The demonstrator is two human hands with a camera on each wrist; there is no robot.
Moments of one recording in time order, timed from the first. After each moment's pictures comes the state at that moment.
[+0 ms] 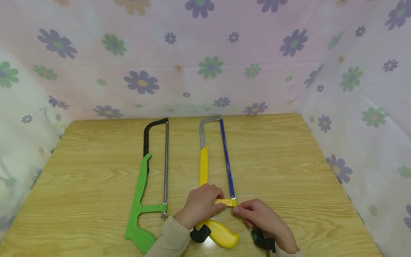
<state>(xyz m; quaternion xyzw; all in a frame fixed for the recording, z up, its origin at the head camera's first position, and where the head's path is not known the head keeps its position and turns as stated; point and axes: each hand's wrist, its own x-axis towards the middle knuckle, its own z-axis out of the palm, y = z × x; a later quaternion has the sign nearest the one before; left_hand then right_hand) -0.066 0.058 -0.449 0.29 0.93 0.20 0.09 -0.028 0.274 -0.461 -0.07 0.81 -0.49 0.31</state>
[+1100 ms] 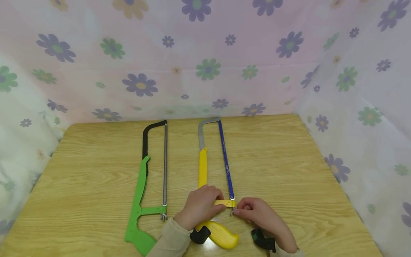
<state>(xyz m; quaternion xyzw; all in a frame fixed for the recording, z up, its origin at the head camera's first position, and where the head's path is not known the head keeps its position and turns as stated) -0.065 0.059 -0.451 0.29 0.93 0.20 0.08 -0.028 0.275 -0.463 -0.04 0.83 -0.49 0.28</state>
